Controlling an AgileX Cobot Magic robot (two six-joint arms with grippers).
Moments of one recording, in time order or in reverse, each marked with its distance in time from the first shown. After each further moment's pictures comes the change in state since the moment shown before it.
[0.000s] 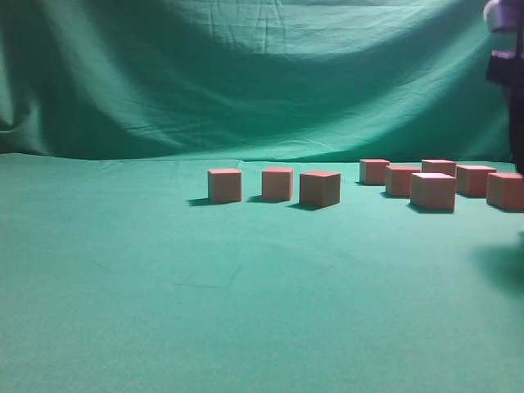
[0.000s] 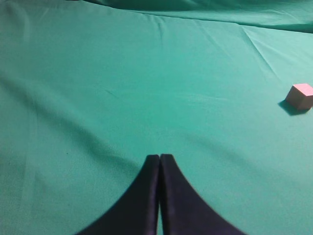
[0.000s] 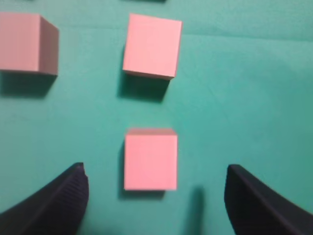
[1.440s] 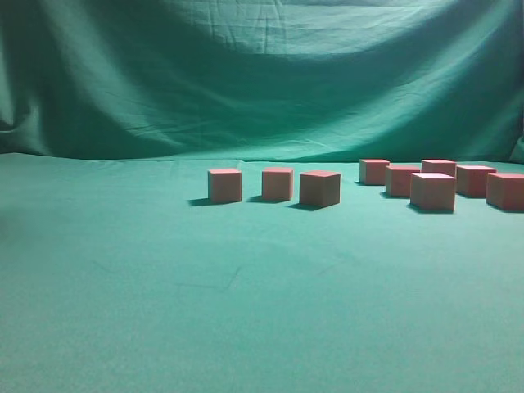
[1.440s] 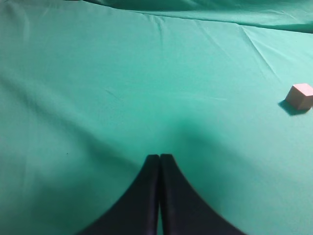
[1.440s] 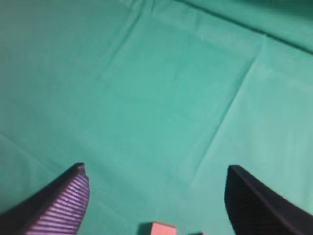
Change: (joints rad) left arm 0.000 0.000 0.000 0.000 0.000 0.000; right arm 0.436 0.632 -1.655 0.110 0.591 -0.047
